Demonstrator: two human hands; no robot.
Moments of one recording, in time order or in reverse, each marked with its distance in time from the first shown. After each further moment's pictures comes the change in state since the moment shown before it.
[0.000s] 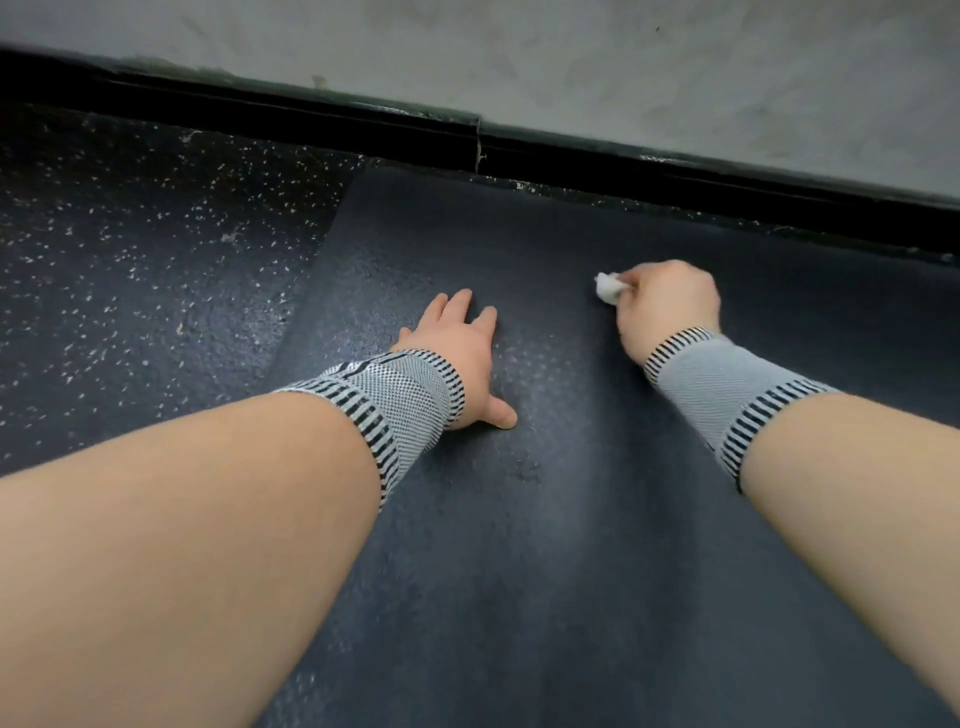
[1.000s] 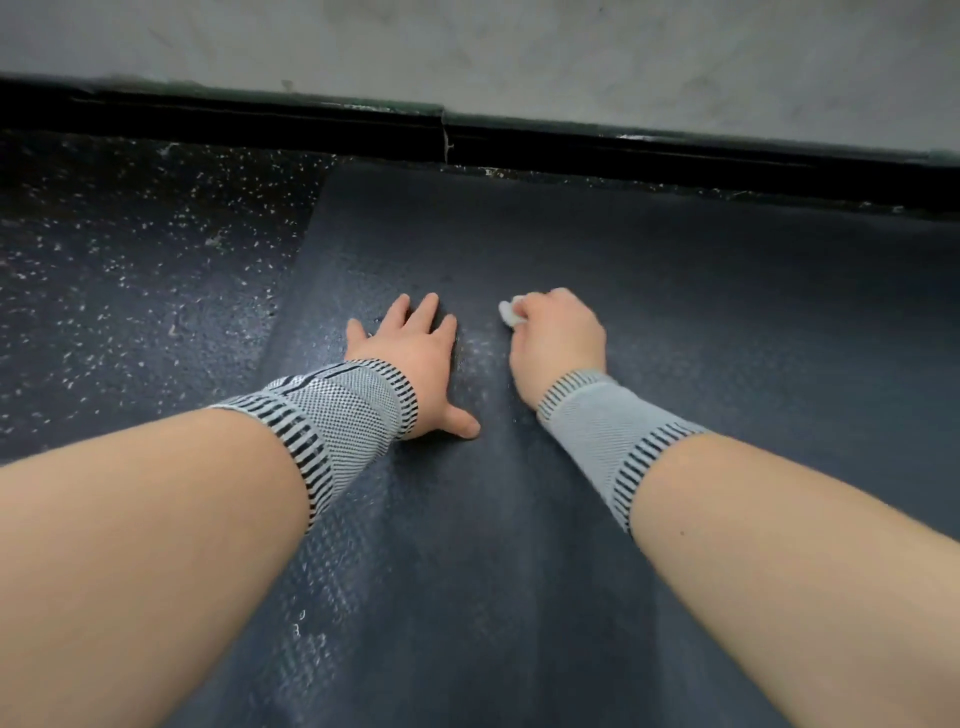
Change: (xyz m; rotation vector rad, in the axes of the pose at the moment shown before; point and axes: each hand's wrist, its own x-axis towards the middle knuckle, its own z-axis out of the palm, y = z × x) left_hand -0.027 -0.013 0.015 0.229 0.013 0.007; right_hand -0.074 -0.052 0.018 0.183 -0.025 -0.093
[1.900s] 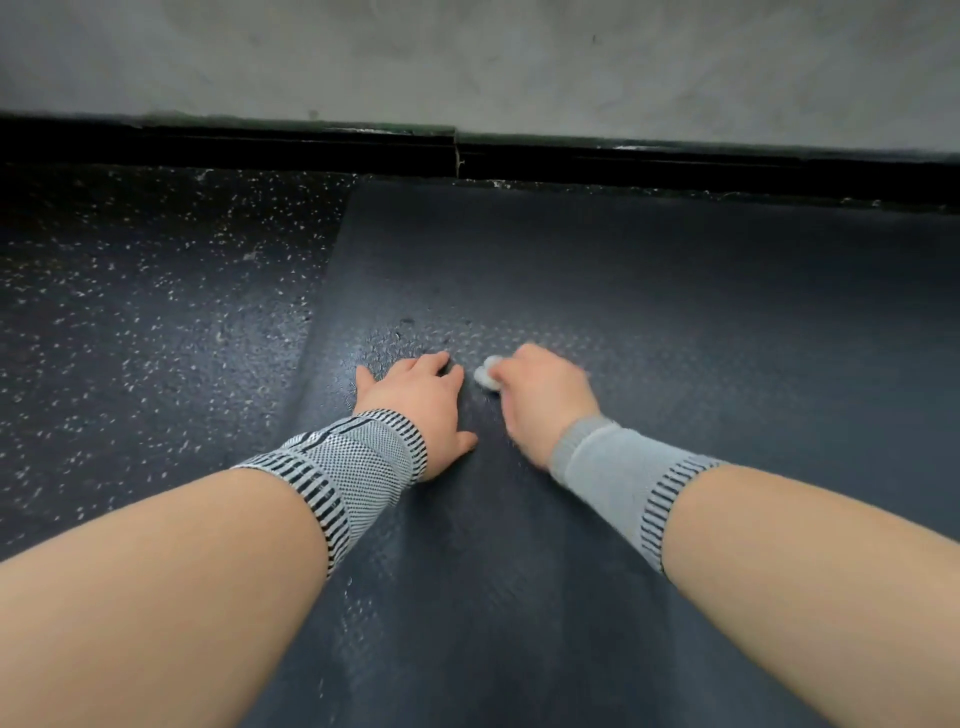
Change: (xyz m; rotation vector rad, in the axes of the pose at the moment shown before) left_hand -0.045 -0.005 0.024 -0.025 0.032 0.024; right_hand -0.060 -0.012 0.002 -0.065 -0.156 -0.288
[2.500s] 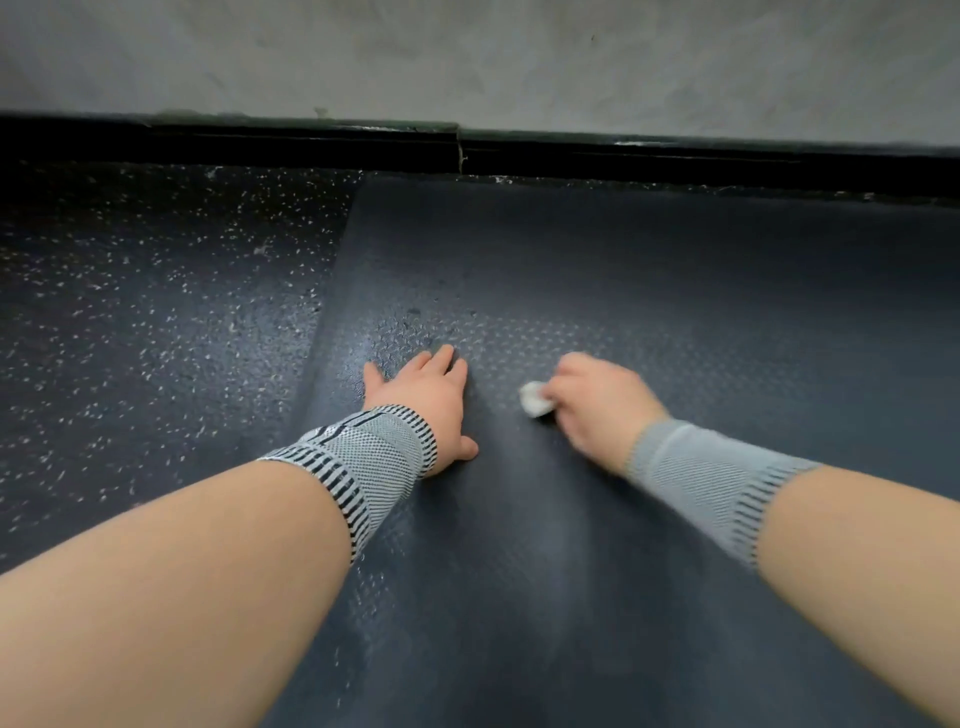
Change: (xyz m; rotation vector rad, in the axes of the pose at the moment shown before) left_hand -0.009 0.003 0.002 0.033 -0.082 0.003; right_hand -0.032 0.041 -0.012 -0.074 -0.088 -0.072
